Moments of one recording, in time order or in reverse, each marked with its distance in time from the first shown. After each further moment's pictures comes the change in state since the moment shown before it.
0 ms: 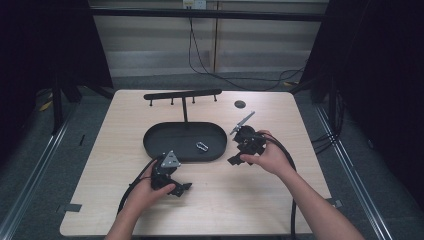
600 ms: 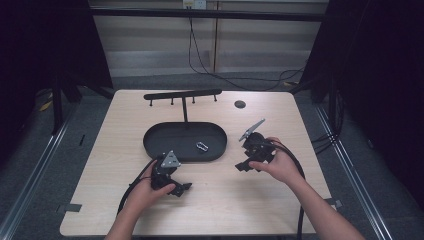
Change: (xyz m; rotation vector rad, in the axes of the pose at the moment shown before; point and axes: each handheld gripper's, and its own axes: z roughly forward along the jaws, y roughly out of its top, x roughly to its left) left arm 0.000 0.000 0.000 0.000 0.000 0.000; right arm -0.001 -0.031 -0.003 -0.011 -0.001 0.023
